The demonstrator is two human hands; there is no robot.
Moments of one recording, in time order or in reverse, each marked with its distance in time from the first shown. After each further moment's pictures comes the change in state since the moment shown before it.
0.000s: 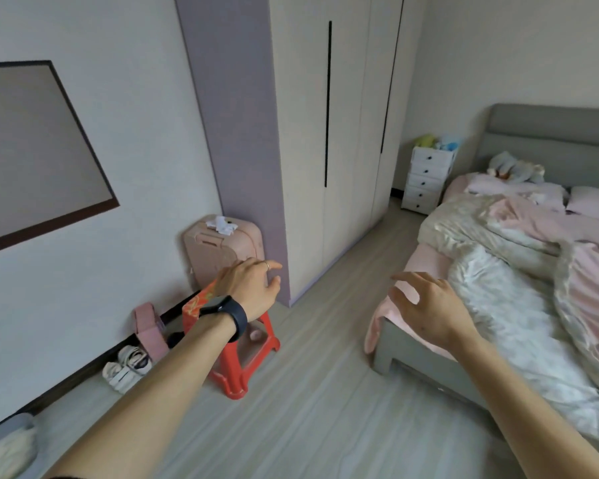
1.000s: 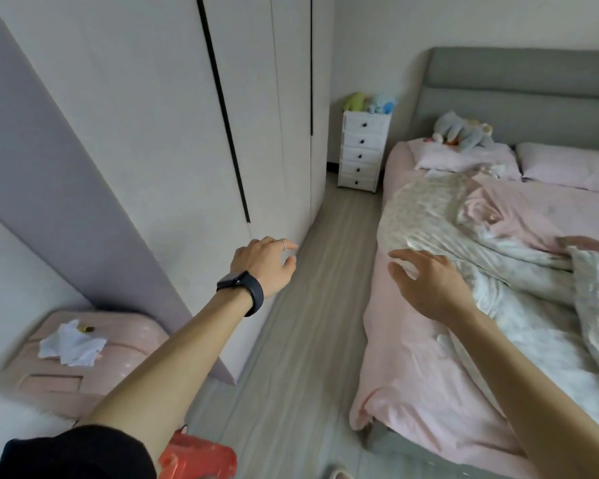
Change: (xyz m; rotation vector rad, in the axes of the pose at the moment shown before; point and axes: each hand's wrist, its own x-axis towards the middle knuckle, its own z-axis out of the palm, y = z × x) left_hand 0.704 0.059 0.228 -0.072 -0.283 0.325; right_hand 0.606 0.165 0.087 -0.004 0.082 0.369
